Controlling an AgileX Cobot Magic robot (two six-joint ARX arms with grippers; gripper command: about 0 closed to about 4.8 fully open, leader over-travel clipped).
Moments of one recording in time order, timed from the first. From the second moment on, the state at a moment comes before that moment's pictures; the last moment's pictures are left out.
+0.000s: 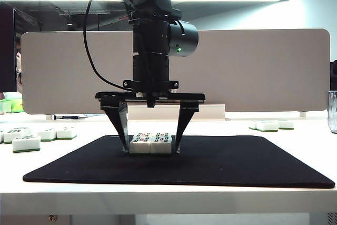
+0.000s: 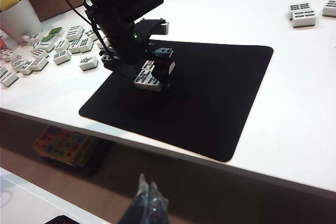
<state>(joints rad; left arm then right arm) -0.69 2.16 1.79 -1.06 -0.11 -0.64 0.05 0.01 0.92 -1.27 -0.46 0.13</state>
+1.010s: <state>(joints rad) -0.69 2.13 1.79 -1.11 0.05 -0.58 0.05 0.01 0.92 -1.27 -0.46 0.13</state>
